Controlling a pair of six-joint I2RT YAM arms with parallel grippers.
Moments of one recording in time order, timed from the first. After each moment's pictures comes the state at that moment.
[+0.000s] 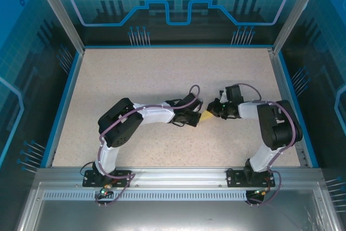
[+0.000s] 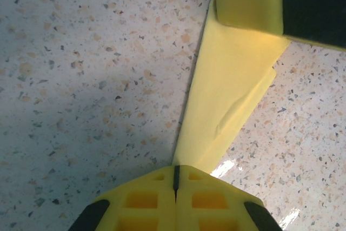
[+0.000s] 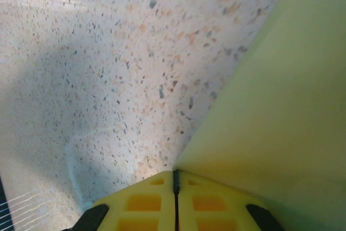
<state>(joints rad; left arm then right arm) -0.85 2.02 1.23 -0.25 0.05 -0.47 0.16 1.71 0.70 0.01 -0.50 0.70</state>
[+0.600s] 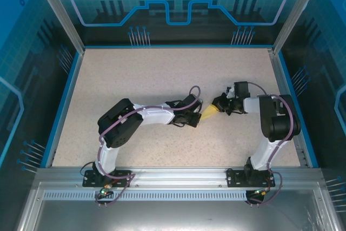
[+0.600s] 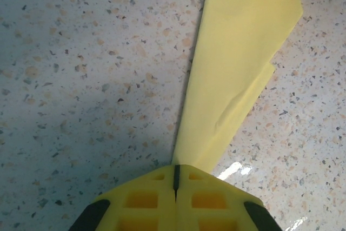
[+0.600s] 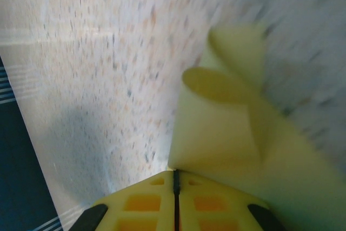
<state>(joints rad) -0.86 2.01 1.21 -0.22 0.02 -0.47 0.03 1.80 0.78 0.03 -0.61 0.77</state>
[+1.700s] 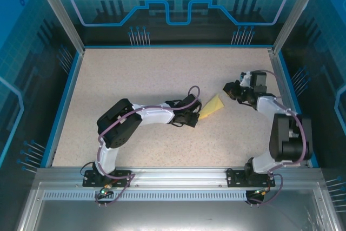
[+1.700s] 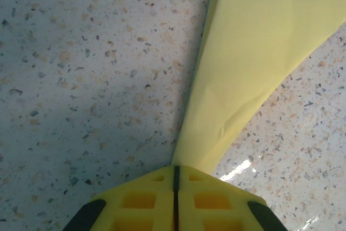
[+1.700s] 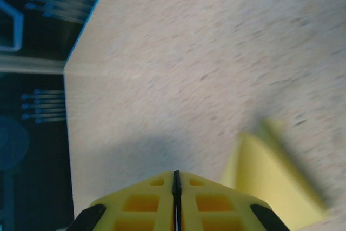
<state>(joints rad) -0.86 2.00 1.23 -0.29 -0.02 -0.47 -0.04 1.50 0.81 -0.06 -0.65 0.71</state>
